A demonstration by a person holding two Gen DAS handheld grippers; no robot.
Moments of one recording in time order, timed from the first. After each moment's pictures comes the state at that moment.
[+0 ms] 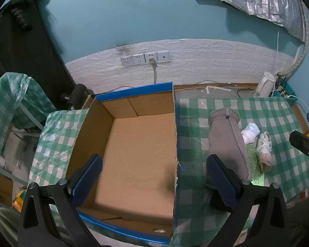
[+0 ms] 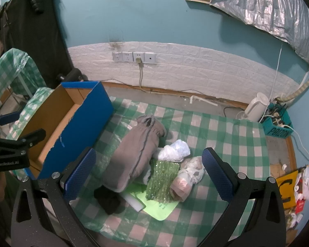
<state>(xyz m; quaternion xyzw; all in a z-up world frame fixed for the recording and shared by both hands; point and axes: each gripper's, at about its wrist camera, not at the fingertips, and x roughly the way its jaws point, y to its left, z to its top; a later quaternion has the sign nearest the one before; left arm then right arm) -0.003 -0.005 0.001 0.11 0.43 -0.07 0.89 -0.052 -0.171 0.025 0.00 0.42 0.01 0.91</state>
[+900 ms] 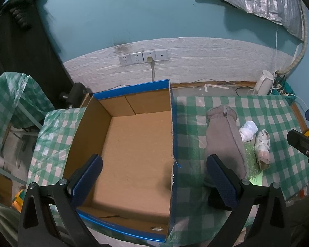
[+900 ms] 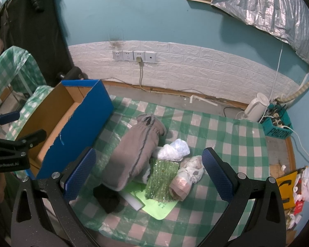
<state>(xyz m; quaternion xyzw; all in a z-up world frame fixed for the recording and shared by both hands) -0.006 -0.004 0.000 0.11 0.44 -0.08 0.89 -0.053 -0.170 0.022 0.00 0.42 0.01 0.91</state>
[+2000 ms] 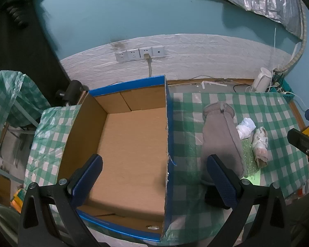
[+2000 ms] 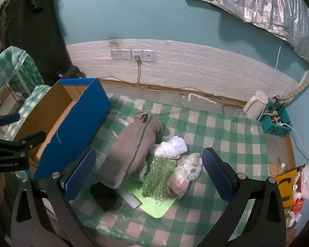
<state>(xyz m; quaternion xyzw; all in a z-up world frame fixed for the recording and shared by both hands) -0.008 -0.015 -0.006 0.11 0.45 -0.08 0.88 -0.054 -0.177 0.020 0.00 0.42 0.00 0.91</state>
